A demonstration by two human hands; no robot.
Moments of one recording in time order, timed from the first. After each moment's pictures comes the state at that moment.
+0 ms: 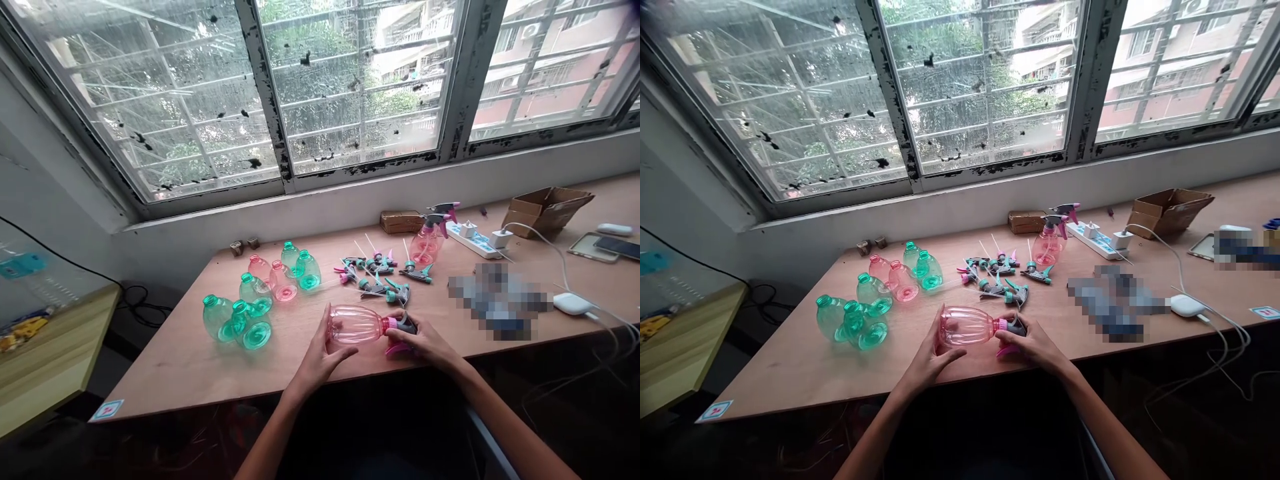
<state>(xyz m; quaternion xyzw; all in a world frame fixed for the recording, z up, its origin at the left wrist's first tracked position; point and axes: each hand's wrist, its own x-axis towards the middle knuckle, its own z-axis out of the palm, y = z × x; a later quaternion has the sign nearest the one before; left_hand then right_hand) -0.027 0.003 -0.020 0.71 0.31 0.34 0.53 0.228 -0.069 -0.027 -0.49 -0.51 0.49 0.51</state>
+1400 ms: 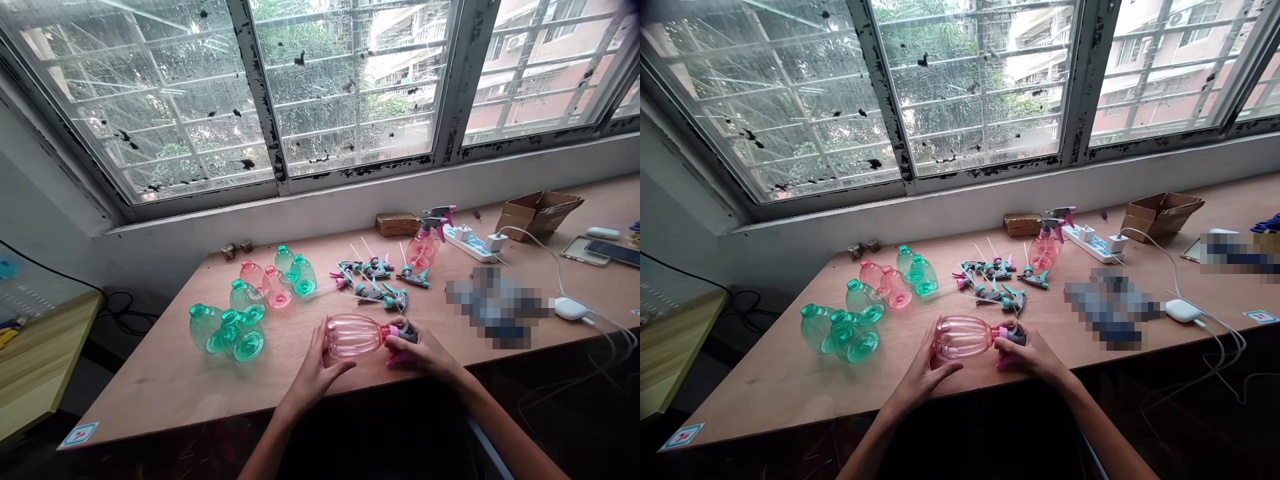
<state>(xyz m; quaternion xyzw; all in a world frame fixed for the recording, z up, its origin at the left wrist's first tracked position) -0.030 0.006 -0.024 0.73 0.31 0.33 0.50 0.229 -0.066 -0.038 -0.47 -0.46 0.53 0.53</state>
